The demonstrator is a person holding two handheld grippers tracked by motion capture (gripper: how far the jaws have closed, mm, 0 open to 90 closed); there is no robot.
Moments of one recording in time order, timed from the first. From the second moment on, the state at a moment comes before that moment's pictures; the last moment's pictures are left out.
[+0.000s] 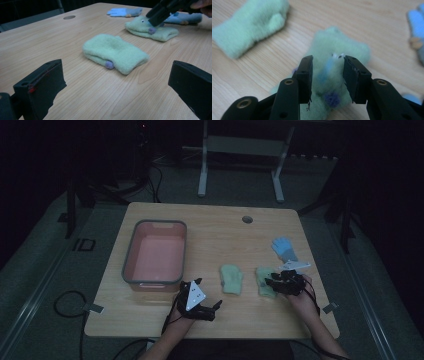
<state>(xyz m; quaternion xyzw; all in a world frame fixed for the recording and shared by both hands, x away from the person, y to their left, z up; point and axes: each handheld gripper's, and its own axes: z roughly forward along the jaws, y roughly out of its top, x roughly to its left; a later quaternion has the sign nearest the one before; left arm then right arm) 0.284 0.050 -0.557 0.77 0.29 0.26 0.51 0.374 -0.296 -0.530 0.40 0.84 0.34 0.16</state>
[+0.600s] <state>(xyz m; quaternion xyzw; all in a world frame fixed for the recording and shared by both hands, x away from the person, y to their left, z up) 0.284 0.050 -0.557 0.77 0.29 0.26 0.51 0.367 -0.281 -0.543 0.42 0.83 0.31 0.20</state>
